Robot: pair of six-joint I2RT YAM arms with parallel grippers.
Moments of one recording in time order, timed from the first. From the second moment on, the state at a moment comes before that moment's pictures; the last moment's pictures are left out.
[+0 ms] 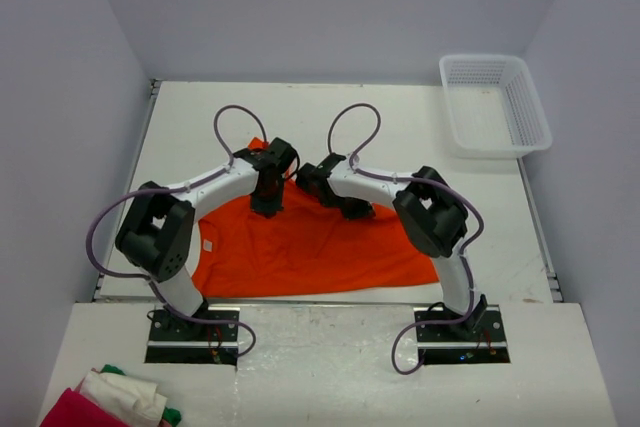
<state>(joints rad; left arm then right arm) -0.56 1.69 1.15 -0.80 -0.16 -0.47 0.86 2.11 1.57 -1.23 0.70 0.81</state>
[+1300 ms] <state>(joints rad) -0.52 1.79 1.15 -0.76 -0.16 -0.46 0.96 1.71 1.40 -1.11 0.47 0.77</state>
